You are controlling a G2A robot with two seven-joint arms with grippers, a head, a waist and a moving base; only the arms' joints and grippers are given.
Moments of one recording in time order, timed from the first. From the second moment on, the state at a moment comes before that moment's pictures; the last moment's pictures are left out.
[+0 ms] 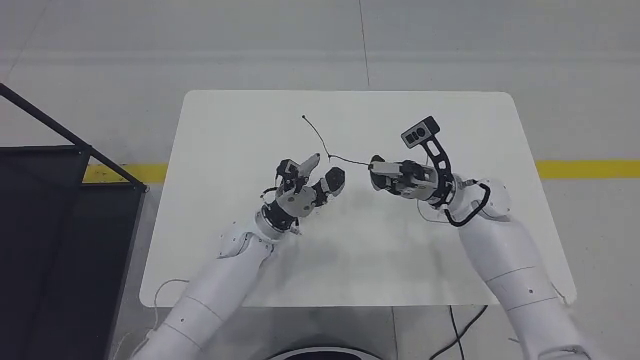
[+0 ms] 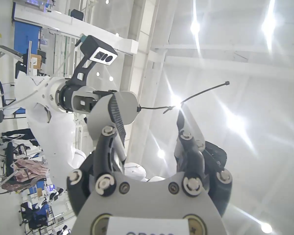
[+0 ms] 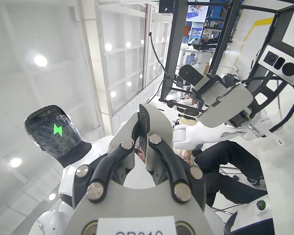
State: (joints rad) left arm 1.08 -1.34 -1.03 -1.21 -1.18 -0.37 -0.99; right arm -0.83 -1.22 1.12 -1.14 0.92 -0.27 1.37
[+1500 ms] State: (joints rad) left arm 1.09 -1.40 -1.08 -1.20 -1.23 -0.36 -1.02; right arm -0.81 -1.24 1.12 -1.11 0.88 -0.26 1.34
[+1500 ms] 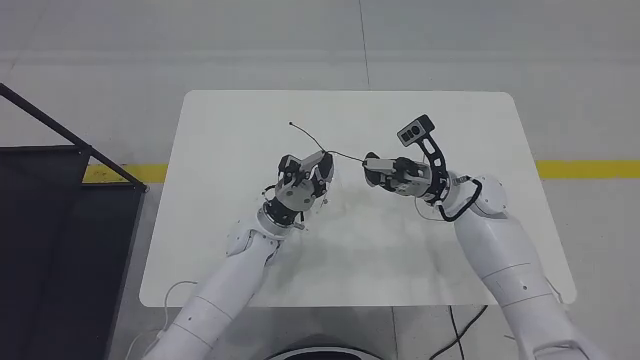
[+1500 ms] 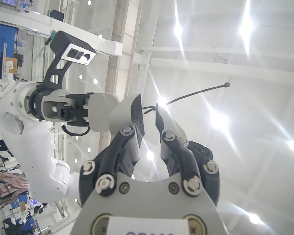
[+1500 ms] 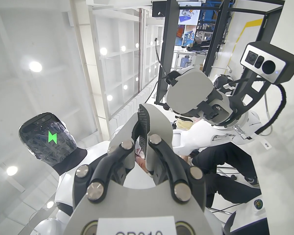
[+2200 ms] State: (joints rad) left arm 1.10 -1.42 -1.11 -1.20 -1.19 -0.38 -1.03; right arm -0.82 -1.25 1.14 -1.11 0.88 -0.27 1.33
